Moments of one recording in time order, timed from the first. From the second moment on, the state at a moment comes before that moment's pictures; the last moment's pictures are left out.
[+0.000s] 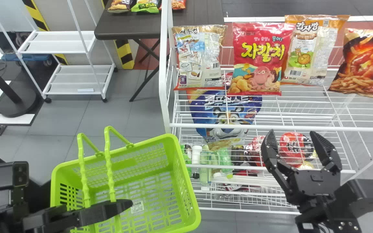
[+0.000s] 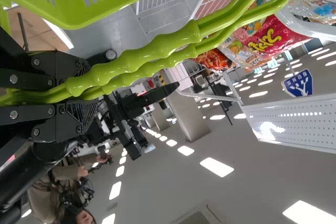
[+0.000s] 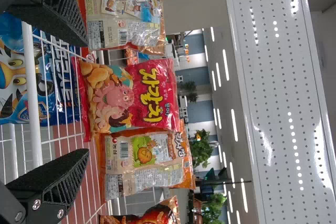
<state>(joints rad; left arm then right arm) 0.44 0.23 0.43 -1.99 0.38 1.17 -1.57 0.58 0.00 0.11 -1.90 -0.08 -0.27 -0.01</state>
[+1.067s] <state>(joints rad) 0.43 0.24 0.39 -1.98 0.37 1.17 -1.57 0.34 0.00 0.18 -1.81 -0.05 -0.10 -0.07</state>
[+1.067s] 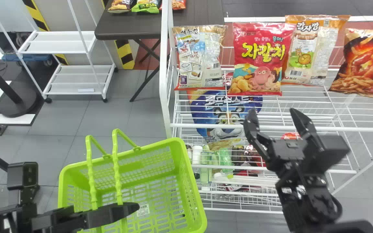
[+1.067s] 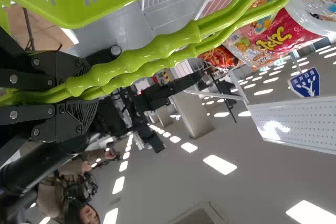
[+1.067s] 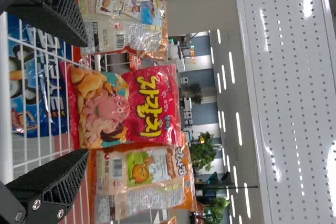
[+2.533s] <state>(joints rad) 0.43 0.23 0.37 -1.96 0.34 1.14 -1.57 -0.55 0.00 0.37 -0.87 -0.33 -0.01 0.21</state>
